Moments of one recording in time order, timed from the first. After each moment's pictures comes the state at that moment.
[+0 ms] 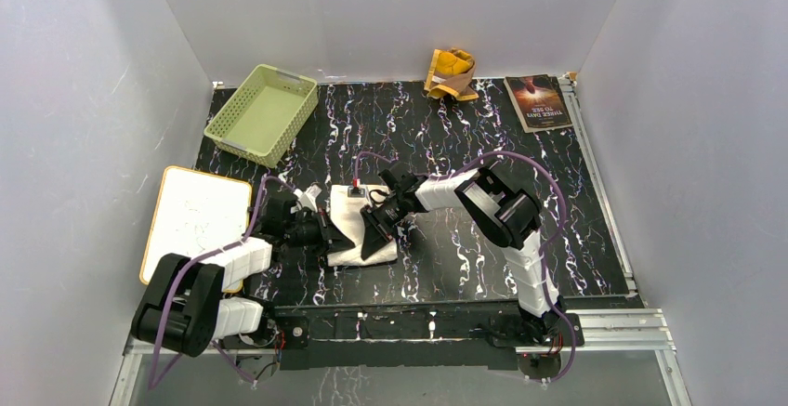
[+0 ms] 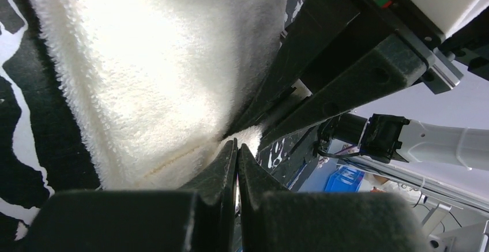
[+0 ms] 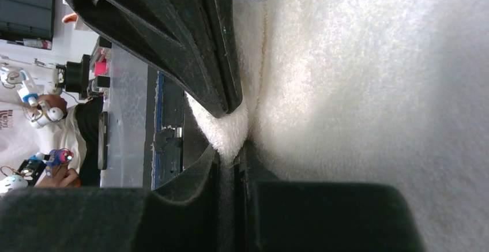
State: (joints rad) left arm -0.28 1.25 0.30 0.15 0.70 -0.76; right arm 0.74 2.15 1.22 -0.09 -1.17 -0.01
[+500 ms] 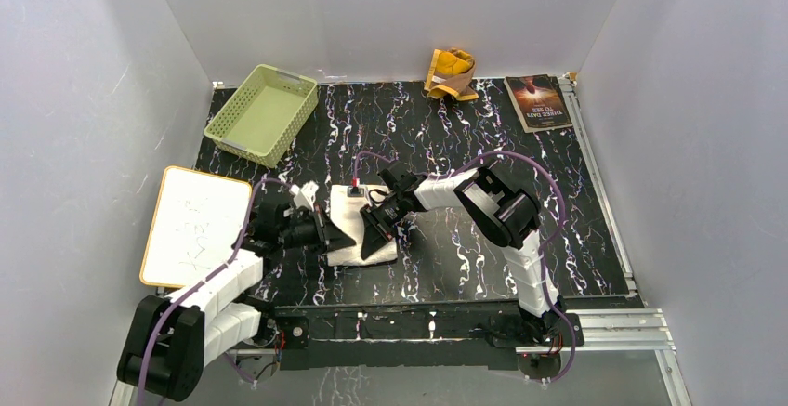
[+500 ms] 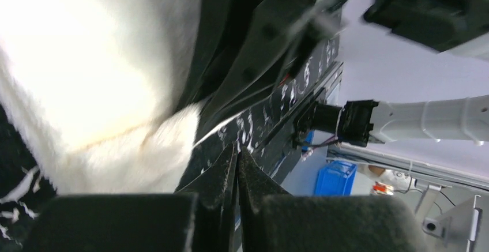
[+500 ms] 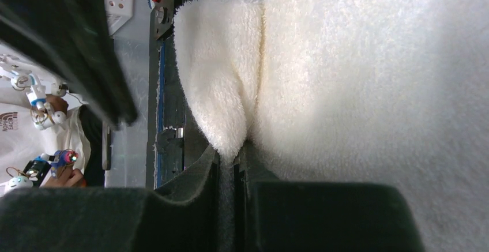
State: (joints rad) left arm -0.30 1.02 0.34 0.04 0.72 -0.79; right arm 0.73 2.16 1.24 -0.12 -1.17 0.00
